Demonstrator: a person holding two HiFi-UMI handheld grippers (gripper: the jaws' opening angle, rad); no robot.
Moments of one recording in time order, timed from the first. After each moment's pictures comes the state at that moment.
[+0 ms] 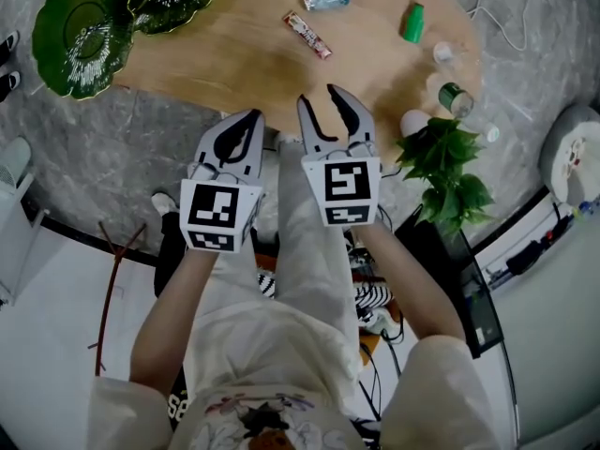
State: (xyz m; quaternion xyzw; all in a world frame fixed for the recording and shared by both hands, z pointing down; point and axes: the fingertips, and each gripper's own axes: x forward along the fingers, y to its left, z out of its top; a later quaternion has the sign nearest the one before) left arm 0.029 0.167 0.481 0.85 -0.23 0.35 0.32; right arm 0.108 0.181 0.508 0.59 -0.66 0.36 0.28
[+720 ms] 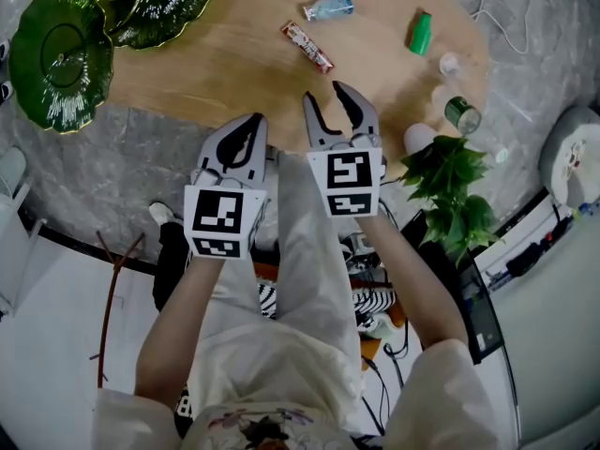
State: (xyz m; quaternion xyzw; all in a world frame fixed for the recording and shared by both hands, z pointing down) left arm 0.039 0.153 0.523 0.84 -0.24 0.36 0.33; right arm 0.127 0.168 0.569 0.58 -0.65 0.37 0.32
